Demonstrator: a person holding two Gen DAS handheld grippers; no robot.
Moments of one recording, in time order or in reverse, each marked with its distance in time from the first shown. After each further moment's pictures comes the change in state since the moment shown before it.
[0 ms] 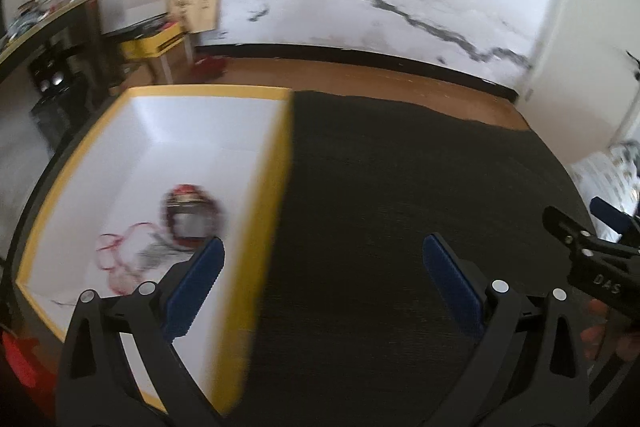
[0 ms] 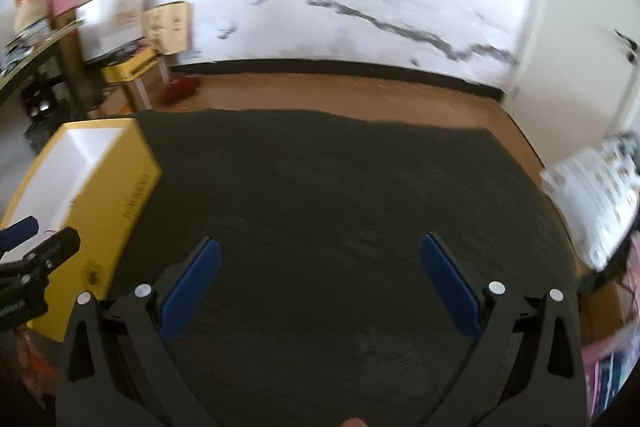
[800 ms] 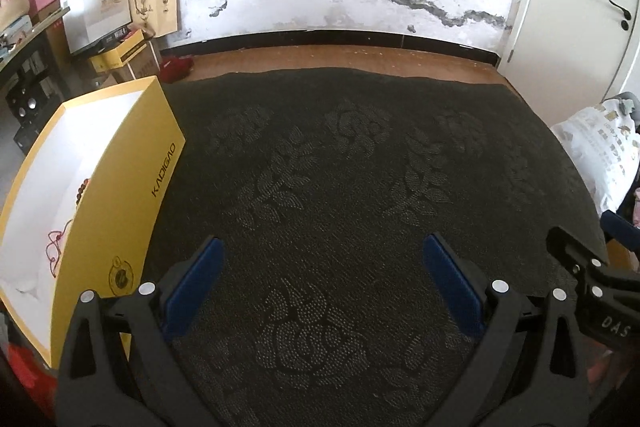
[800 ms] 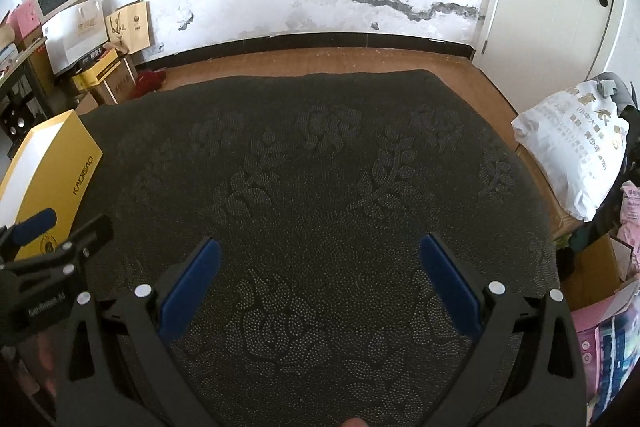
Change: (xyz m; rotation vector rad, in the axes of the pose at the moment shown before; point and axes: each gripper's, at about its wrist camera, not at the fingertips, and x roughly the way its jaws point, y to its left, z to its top) left arm 0.036 -0.121 -0.021 0.096 0.056 0.009; right arm 0.007 -0.102 -0.046 0.093 0.077 -0.030
